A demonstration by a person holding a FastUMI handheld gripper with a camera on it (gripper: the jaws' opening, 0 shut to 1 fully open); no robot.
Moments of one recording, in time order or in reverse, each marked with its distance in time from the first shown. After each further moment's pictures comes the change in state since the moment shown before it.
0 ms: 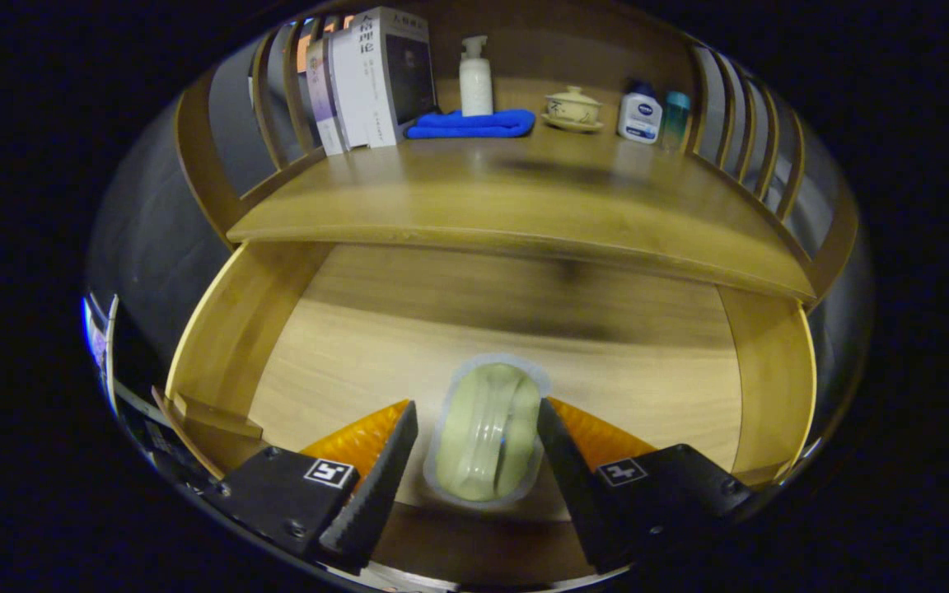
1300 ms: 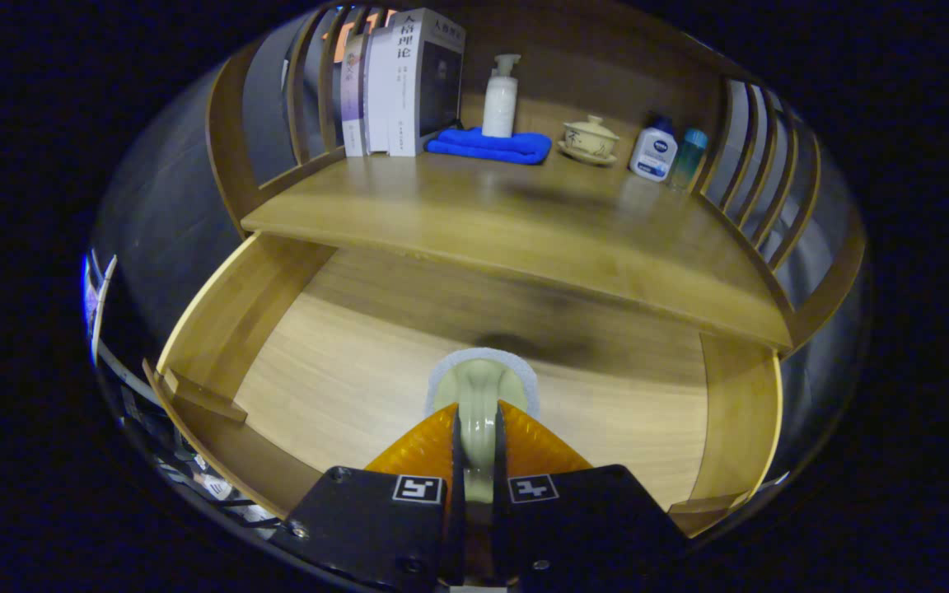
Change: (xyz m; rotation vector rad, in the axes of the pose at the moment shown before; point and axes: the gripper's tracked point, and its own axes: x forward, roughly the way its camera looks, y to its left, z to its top) arm -0.025 -0.010 0.021 -0.133 -0.077 -0.036
